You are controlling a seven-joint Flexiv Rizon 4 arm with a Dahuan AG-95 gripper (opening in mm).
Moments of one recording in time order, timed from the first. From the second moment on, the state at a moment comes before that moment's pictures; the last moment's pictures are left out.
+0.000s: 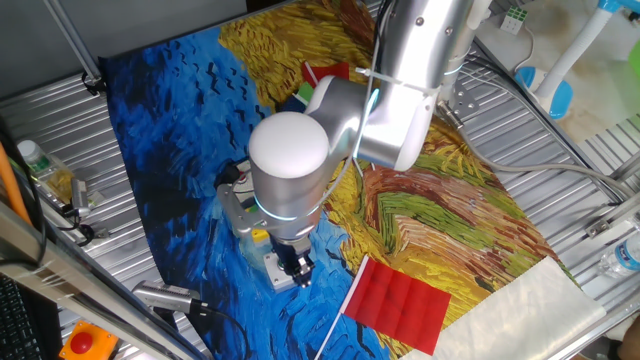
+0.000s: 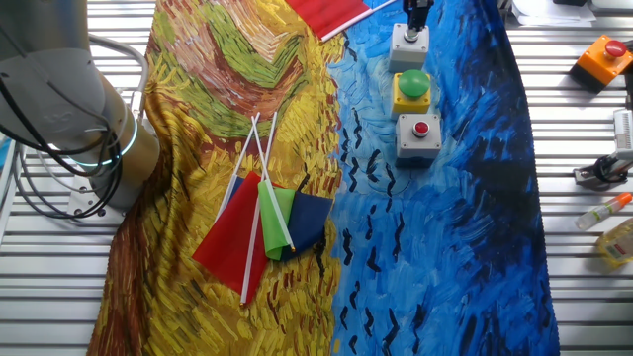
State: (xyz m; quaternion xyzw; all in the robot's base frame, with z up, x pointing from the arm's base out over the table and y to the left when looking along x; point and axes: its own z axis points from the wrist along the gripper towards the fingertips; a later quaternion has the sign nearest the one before) arm 0.543 0.290 0.099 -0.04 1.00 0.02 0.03
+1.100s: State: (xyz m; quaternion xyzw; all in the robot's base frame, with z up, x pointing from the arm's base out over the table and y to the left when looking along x) arm 0.543 0.290 0.098 -0.04 1.00 0.03 0.02
